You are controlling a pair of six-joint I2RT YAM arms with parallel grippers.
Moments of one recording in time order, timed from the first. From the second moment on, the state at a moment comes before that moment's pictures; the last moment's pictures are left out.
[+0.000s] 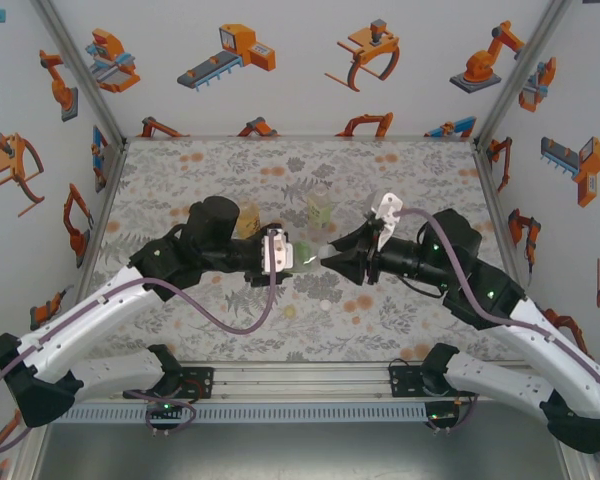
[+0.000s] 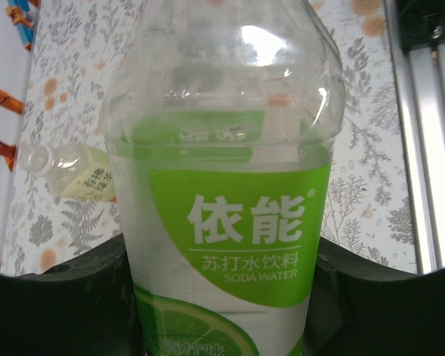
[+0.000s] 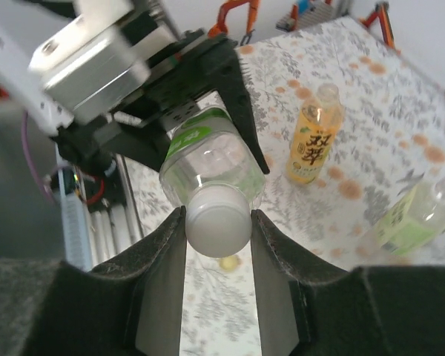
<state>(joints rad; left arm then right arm) -0.91 1.08 1.10 -0.52 0.43 0.69 0.87 0.83 1.08 -0.38 -0.32 0.07</state>
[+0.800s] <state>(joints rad) -0.92 1.10 1.08 -0.42 0.27 0.68 0.85 0.96 1.11 -0.54 0.05 0.96</state>
